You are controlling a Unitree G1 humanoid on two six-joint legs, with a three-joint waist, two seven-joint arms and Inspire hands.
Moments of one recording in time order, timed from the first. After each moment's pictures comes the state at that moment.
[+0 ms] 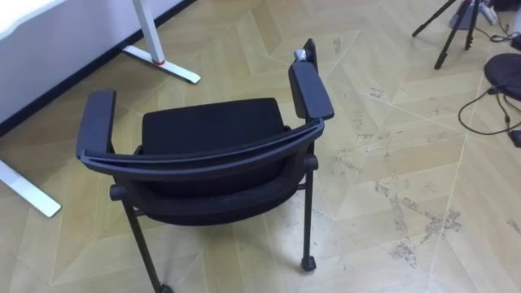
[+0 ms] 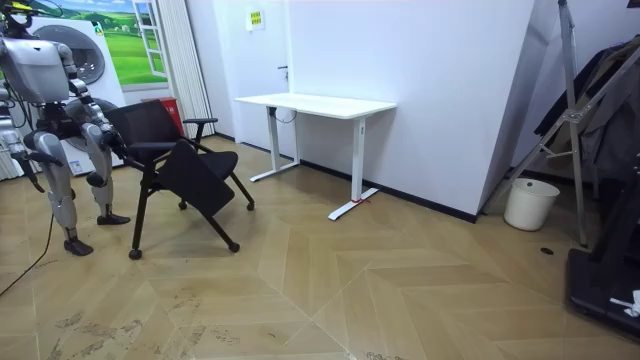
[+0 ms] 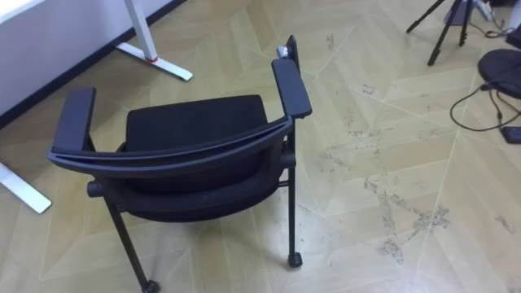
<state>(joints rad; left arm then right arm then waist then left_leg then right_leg) 0.15 0.16 -0.16 1.16 -0.34 -0.05 -0.09 0.14 -0.20 0.03 1.24 0.58 -0.02 0.07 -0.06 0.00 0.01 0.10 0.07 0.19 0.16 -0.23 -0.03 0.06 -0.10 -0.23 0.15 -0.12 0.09</state>
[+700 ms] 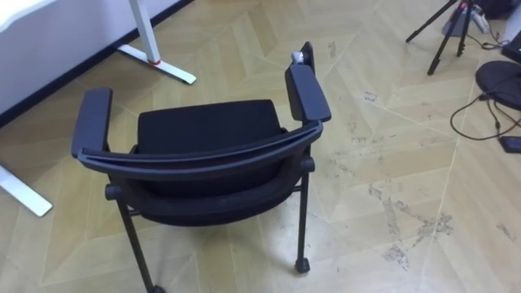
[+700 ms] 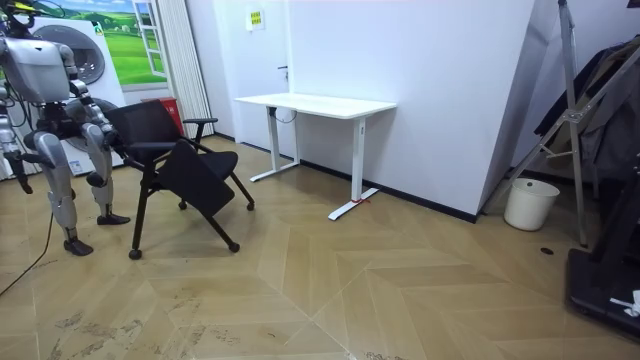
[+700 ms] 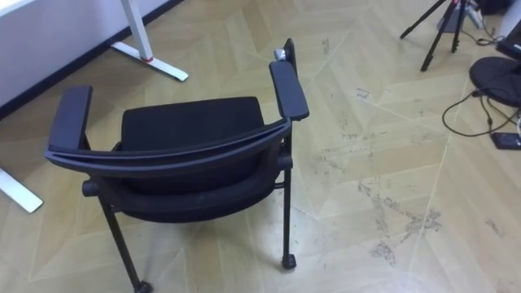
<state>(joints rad) 0.17 0.16 -0.07 1.16 -0.34 -0.05 0.00 0.18 -0.20 -0.02 1.24 0.63 0.00 0.01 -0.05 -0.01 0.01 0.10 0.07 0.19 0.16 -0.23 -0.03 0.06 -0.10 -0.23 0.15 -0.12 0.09</state>
